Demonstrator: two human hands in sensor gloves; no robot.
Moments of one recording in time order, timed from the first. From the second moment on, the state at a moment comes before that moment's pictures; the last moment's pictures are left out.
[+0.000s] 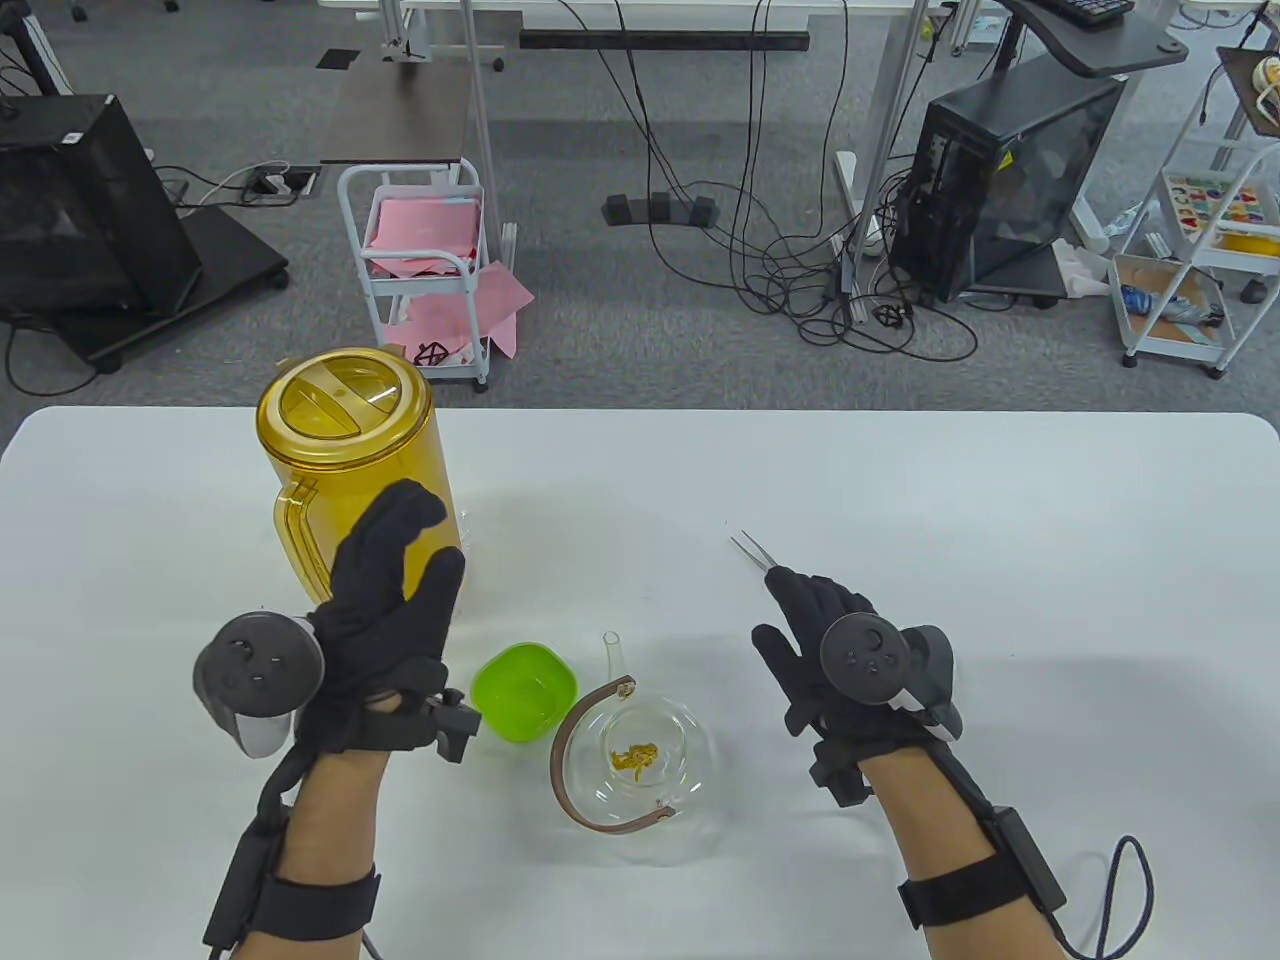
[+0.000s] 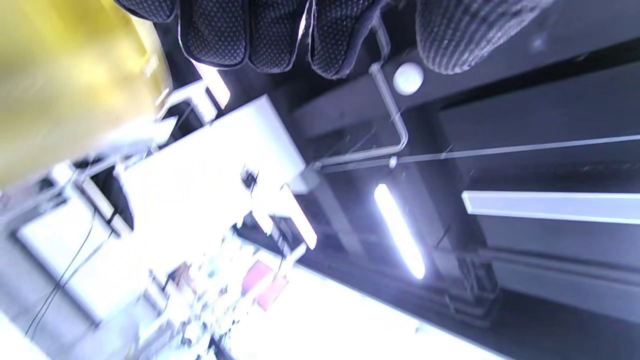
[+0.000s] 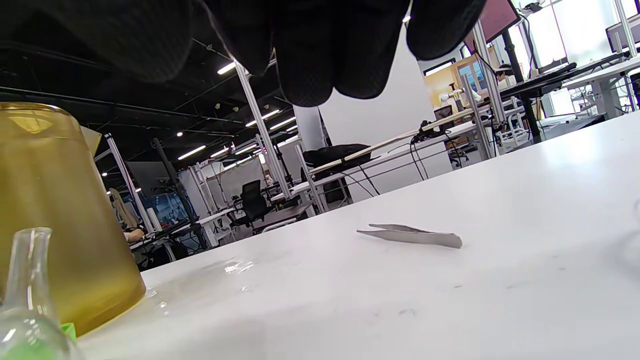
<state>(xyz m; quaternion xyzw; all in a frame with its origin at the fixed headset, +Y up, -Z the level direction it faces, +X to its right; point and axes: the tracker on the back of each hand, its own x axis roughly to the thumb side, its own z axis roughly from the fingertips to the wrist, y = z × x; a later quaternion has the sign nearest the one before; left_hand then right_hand) -0.241 -0.611 -0.327 0.22 -0.17 0.48 0.84 0.174 -0.697 -0.369 0.14 -0.07 0.96 0.21</state>
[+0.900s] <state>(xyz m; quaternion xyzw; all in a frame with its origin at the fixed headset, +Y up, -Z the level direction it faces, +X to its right) -0.234 -0.707 -0.340 0.11 -0.17 0.26 0.94 0.214 -0.682 -0.370 0.05 -0.14 0.95 0.26</state>
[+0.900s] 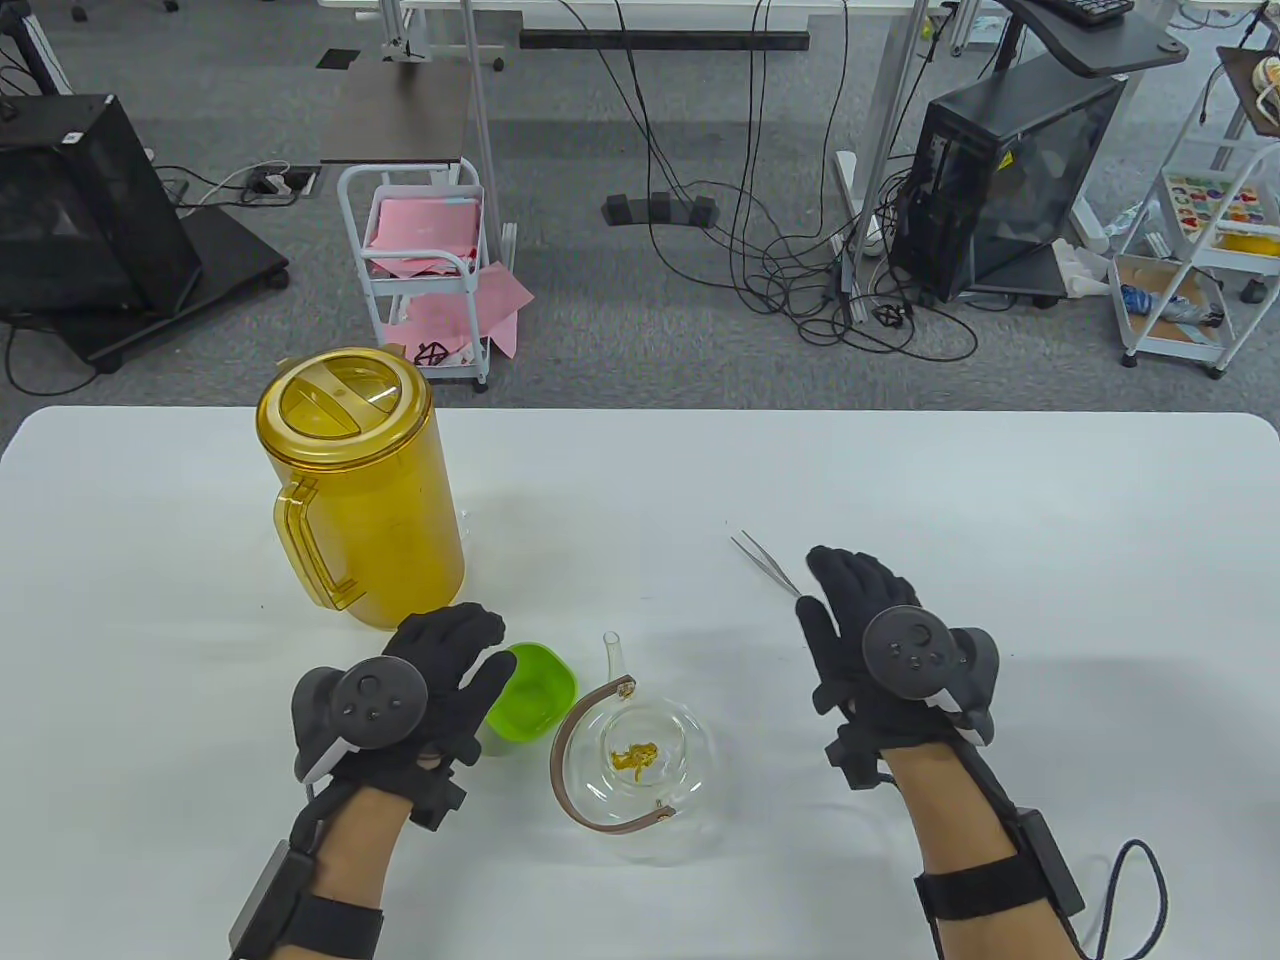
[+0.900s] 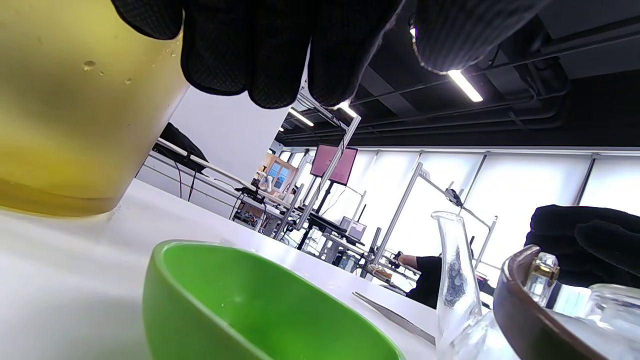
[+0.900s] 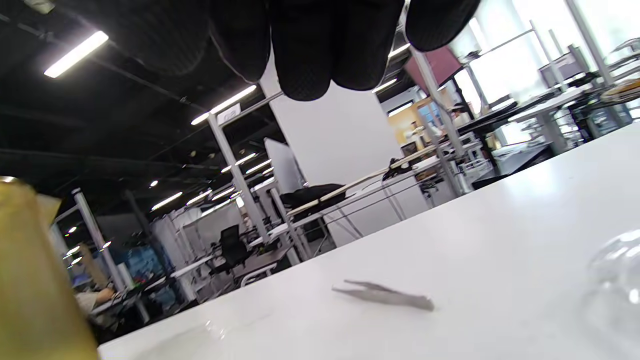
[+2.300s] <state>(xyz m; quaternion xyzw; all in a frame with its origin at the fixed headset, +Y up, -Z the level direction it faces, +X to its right) -0.233 -0.712 -0.341 0.08 -0.17 0.25 0.95 0.190 -0.671 -0.357 0.04 -0.18 0.96 0.20</state>
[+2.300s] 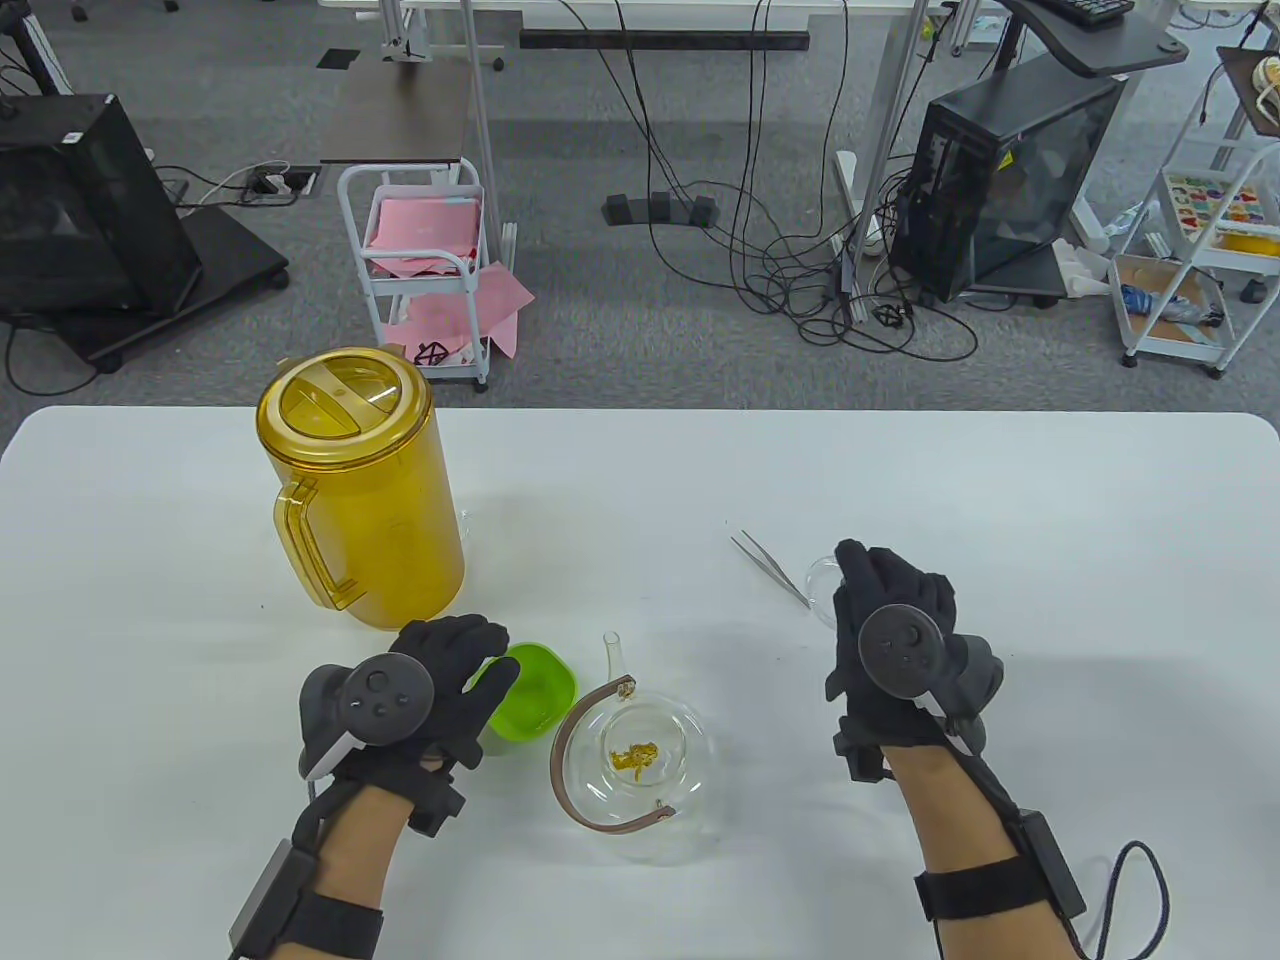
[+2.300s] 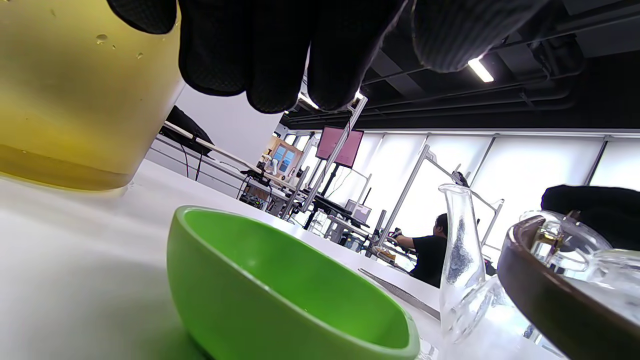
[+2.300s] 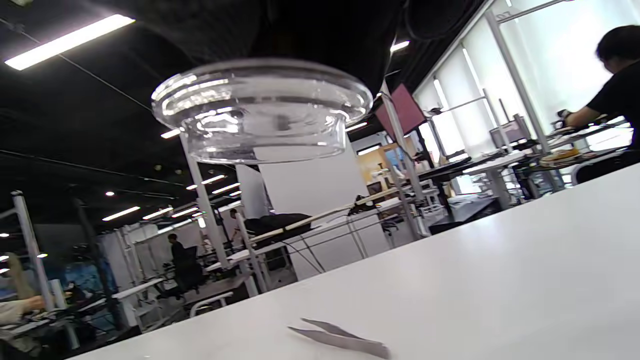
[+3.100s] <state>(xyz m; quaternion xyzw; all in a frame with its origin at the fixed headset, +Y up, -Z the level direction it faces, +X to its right) -0.232 -0.714 -0.342 0.08 -0.17 0.25 0.95 0.071 -0.669 -0.289 0.34 -0.14 0.91 0.16</state>
